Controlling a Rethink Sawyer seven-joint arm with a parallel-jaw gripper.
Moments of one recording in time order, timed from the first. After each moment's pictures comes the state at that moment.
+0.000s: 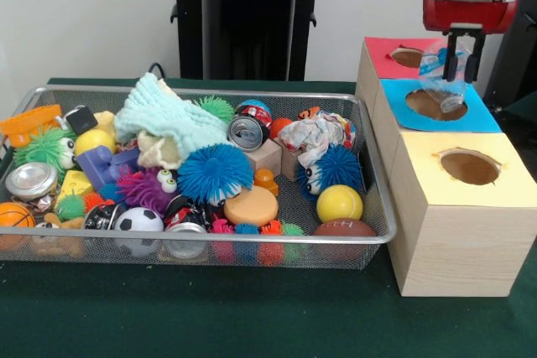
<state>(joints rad) 0.15 -0.75 -0.07 1.83 0.26 0.42 1.88</state>
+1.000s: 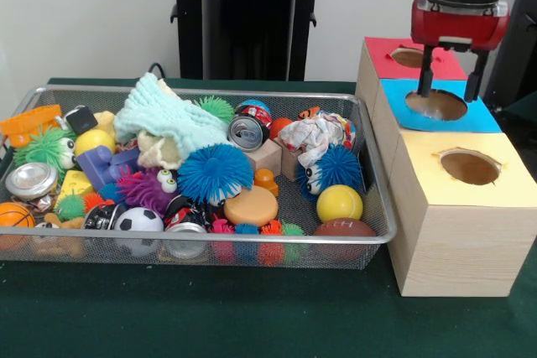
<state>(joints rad) 0.17 -0.69 -0.15 1.74 0.26 0.42 1.88</state>
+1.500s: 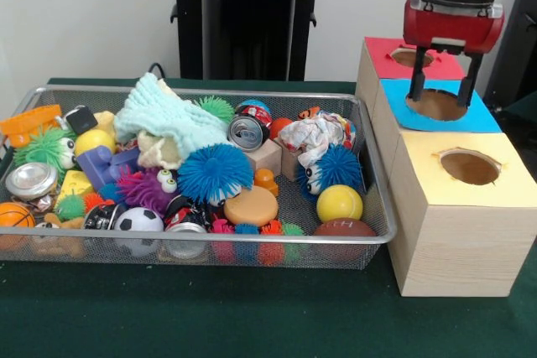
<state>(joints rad) 0.18 -0.68 -0.18 1.70 0.26 0.42 1.88</state>
